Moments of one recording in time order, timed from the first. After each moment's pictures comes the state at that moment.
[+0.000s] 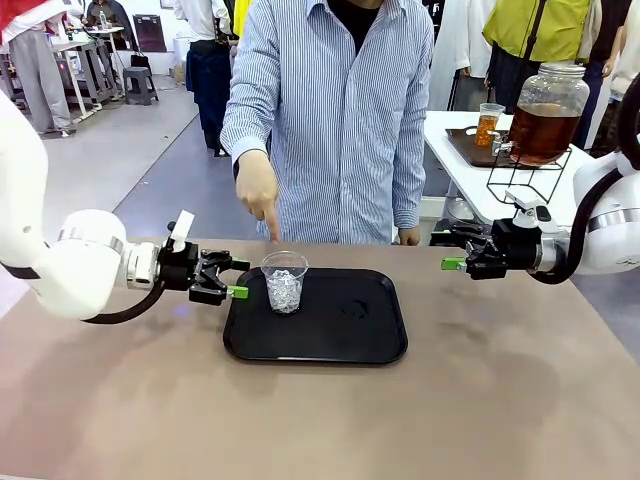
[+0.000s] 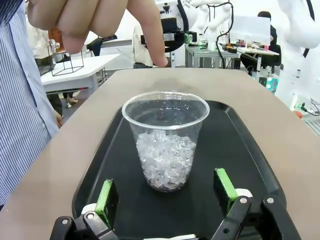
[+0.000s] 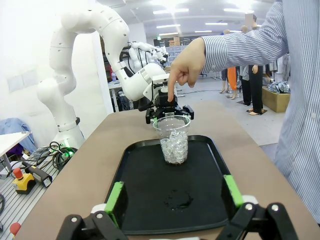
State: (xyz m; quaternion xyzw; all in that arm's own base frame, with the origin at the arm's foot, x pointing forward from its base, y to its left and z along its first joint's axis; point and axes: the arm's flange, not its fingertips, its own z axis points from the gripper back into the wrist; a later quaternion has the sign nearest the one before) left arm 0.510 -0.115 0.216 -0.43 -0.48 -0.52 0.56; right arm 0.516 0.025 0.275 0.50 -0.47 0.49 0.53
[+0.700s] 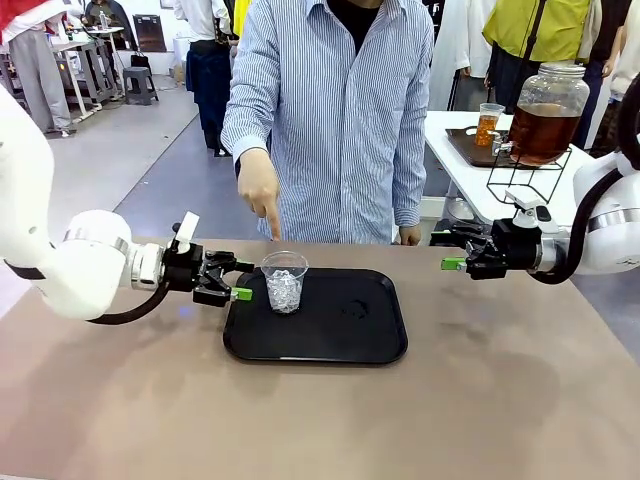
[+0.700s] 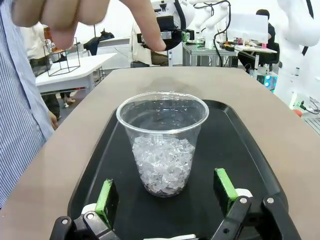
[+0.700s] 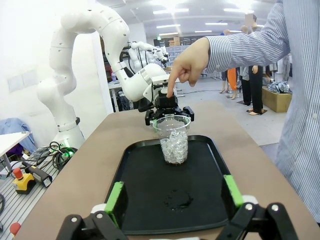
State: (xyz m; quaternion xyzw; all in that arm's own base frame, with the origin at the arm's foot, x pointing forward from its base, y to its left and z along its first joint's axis) left arm 0.511 -0.126 0.216 -0.43 -0.47 -0.53 0.56; right arm 0.516 0.025 0.275 0.50 -0.47 0.49 0.53
